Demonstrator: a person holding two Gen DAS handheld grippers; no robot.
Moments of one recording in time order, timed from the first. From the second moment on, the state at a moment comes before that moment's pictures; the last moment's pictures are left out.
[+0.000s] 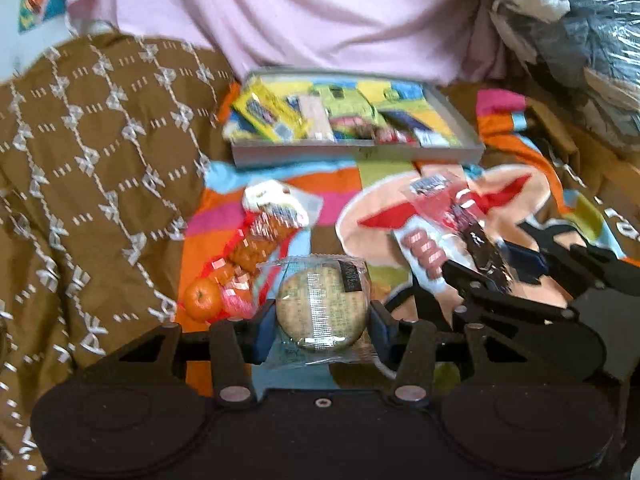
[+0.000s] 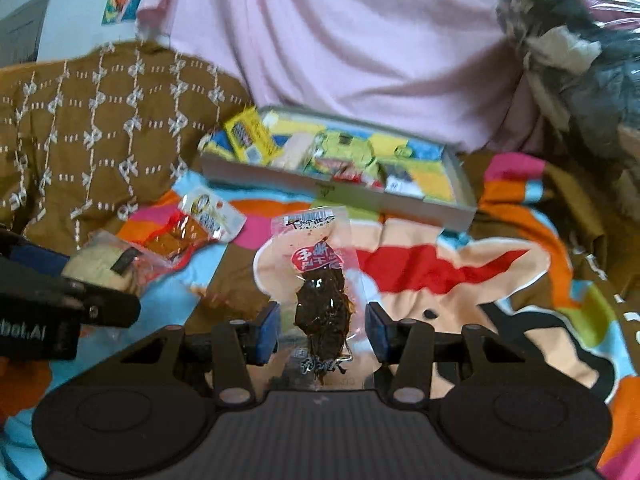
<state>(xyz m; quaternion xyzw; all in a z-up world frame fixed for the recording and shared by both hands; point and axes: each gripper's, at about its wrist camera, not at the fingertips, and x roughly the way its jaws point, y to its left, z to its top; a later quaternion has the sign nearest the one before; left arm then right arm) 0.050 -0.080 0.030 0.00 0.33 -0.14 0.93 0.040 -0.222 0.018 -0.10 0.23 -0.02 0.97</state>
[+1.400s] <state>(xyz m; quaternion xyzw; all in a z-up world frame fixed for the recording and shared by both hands) 0.199 -0.117 0.099 -0.05 0.20 -0.05 0.98 0.146 -0.267 0.066 -0.10 0.06 -0.01 0.99</state>
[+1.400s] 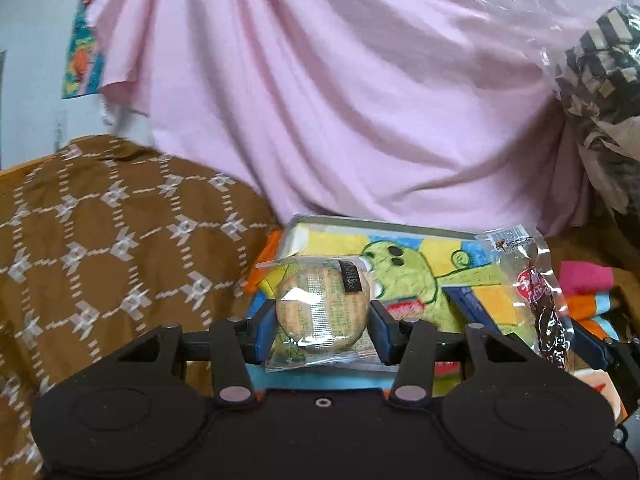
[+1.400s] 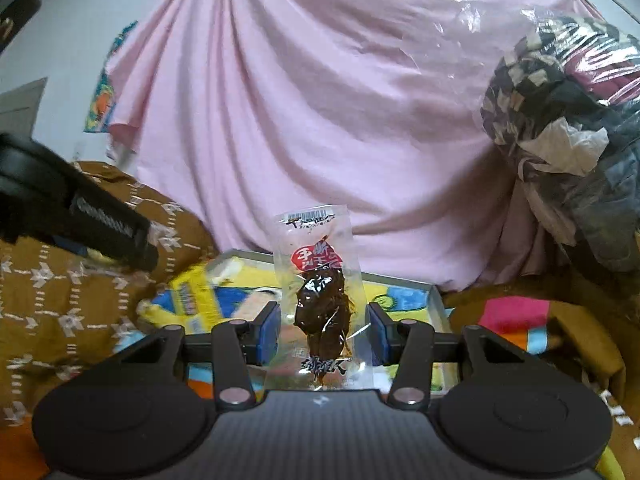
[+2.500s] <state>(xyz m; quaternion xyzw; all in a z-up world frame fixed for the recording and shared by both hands) 0.358 -0.201 0.029 -0.02 0.27 -0.19 0.94 0.244 -0.337 0.025 -0.04 0.15 -0.06 0.99</state>
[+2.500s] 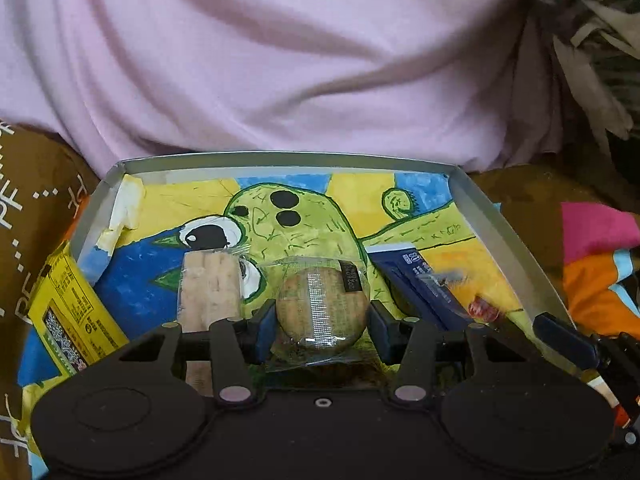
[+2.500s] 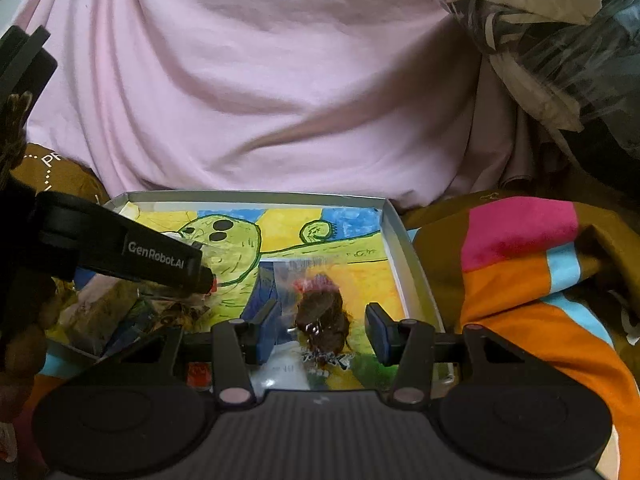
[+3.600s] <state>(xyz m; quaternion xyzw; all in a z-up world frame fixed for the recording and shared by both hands) 0.265 -0.140 0.081 -0.07 0.19 -0.11 0.97 0.189 -0.321 0.065 -0.03 0.10 -0.05 0.99</state>
